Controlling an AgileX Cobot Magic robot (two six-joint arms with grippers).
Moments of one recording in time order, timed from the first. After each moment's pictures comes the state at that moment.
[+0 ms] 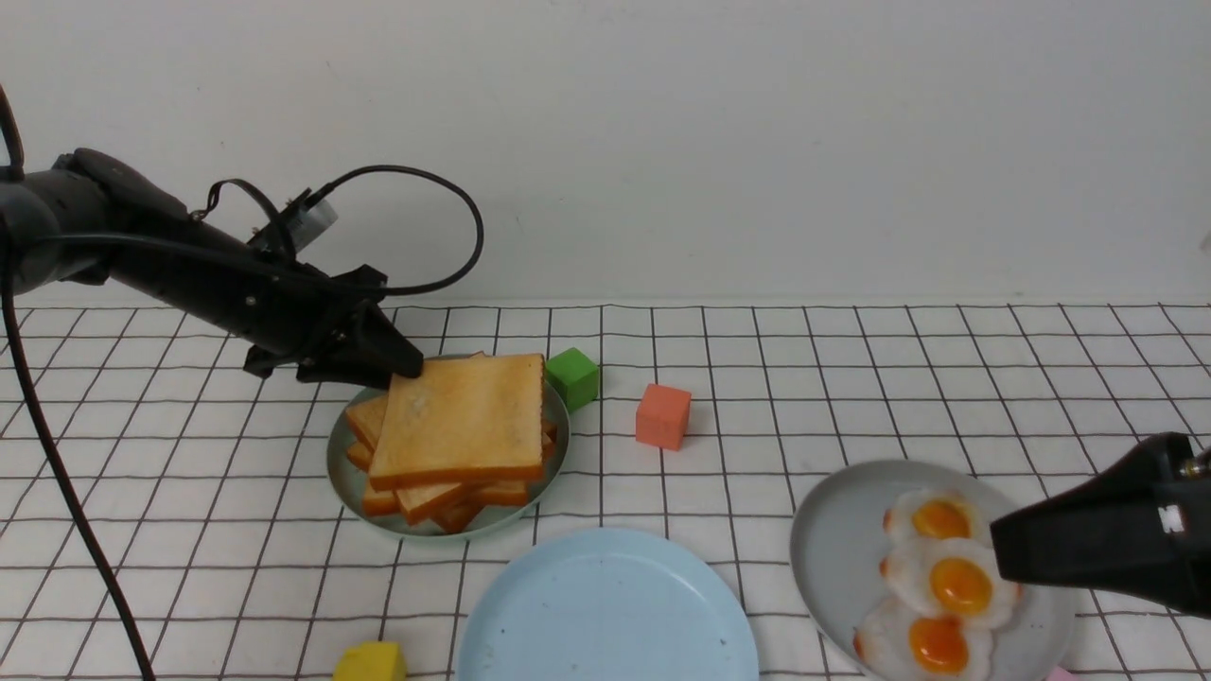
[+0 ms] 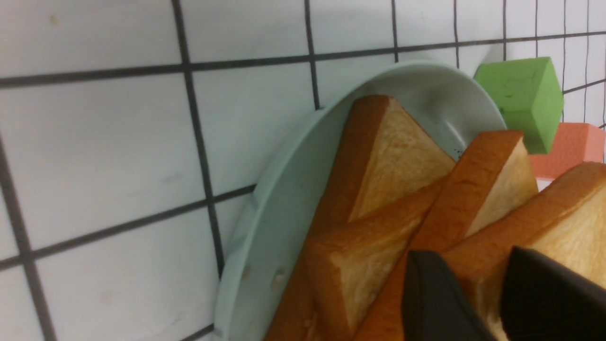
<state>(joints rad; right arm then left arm) 0.15 0.95 -0.89 0.73 1.07 -0.31 0.09 2.23 -1.72 -0.87 1.07 0.53</state>
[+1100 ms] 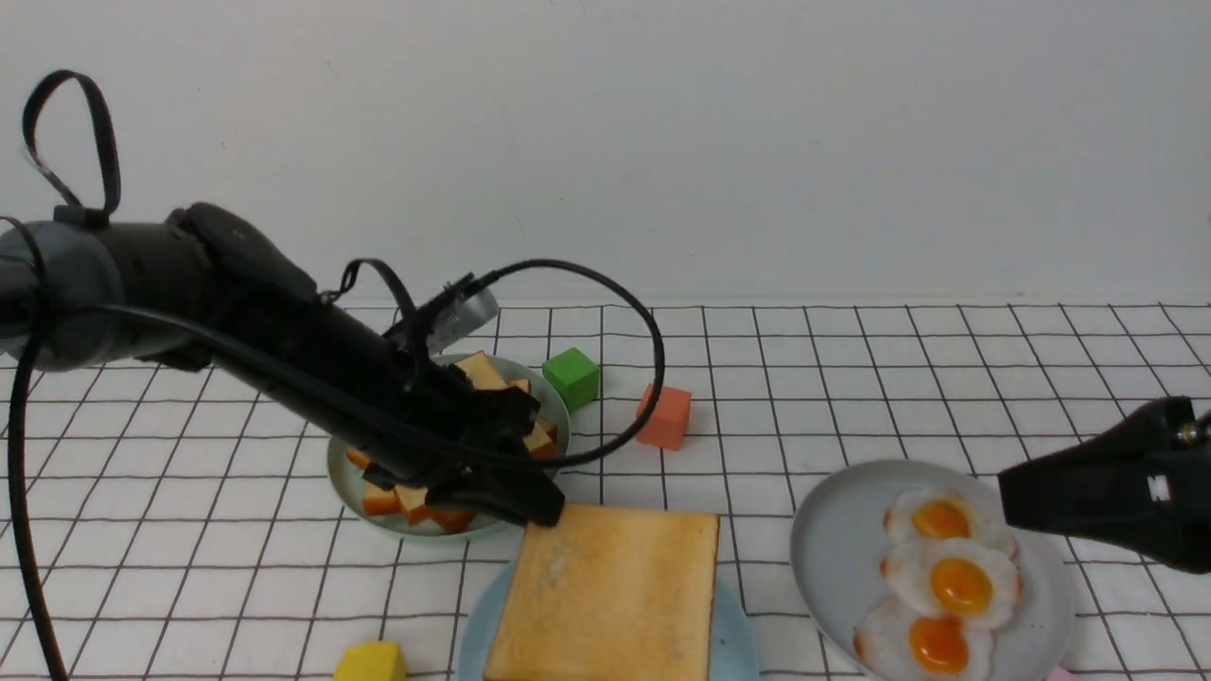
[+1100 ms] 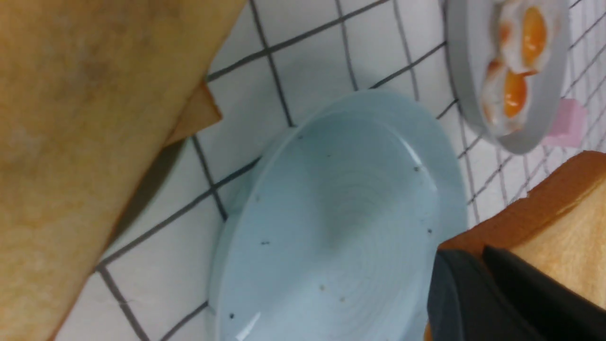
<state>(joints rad) 0.15 0.95 -0.89 0.68 0.95 -0.36 -0.22 1.87 -1.19 -0.94 0.94 0.60</state>
